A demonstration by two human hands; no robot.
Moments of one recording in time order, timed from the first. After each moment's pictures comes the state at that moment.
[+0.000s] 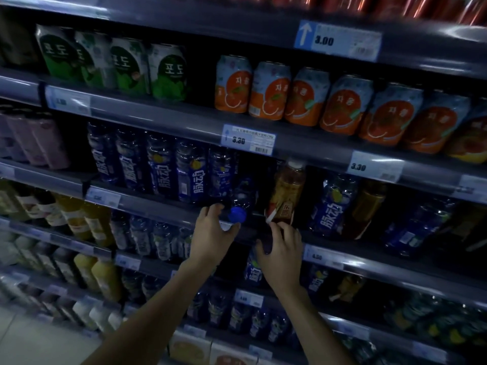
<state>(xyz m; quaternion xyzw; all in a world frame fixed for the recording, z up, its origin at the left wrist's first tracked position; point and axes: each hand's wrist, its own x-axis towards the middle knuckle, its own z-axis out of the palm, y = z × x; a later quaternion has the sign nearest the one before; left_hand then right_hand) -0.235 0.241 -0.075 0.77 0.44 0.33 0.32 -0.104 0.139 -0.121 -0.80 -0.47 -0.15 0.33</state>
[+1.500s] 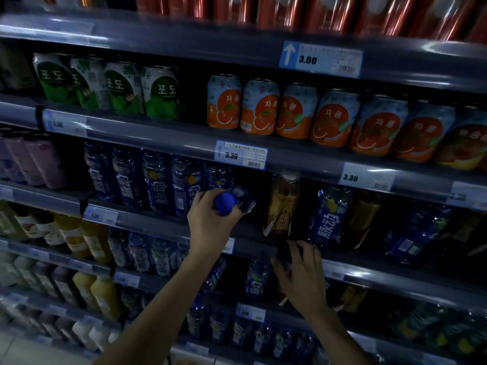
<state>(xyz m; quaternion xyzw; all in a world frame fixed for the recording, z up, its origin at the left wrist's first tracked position) -0.224 0.244 -0.020 0.68 0.38 0.51 0.36 -0.070 0.099 -0.119 -0.81 -0.49 -0.14 0.28</state>
